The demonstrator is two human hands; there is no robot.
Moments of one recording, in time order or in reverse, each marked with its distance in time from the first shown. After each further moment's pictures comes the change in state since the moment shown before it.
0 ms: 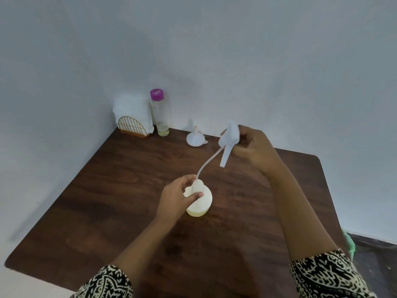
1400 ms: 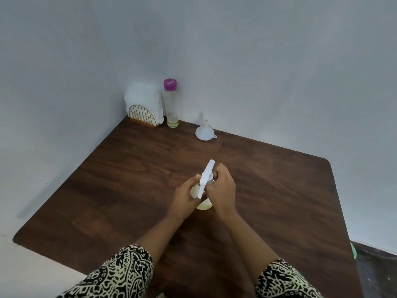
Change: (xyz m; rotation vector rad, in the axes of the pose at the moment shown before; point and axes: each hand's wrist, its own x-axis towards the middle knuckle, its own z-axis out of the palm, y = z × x) left_hand -0.003 -0.050 0.031 -0.143 0.004 0.022; right_hand -0.035 0.087 0.141 -0.218 0.338 0.237
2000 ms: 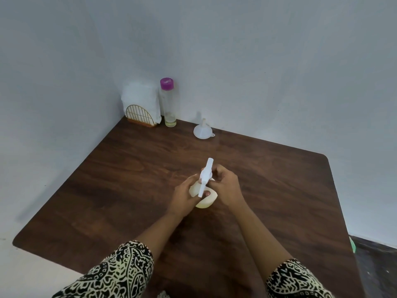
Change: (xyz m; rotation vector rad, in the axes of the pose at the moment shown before) left_hand 0.004 -0.006 -0.001 -0.020 -0.048 0.003; right_hand 0.010 0.011 -0.019 0.177 -0.287 0.039
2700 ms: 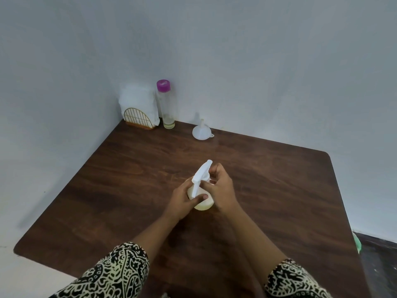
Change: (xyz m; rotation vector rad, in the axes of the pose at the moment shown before) left_hand 0.005 -0.007 -0.005 -0.062 -0.084 0.023; right_hand -0.001 0.001 0.011 0.201 0.050 0.005
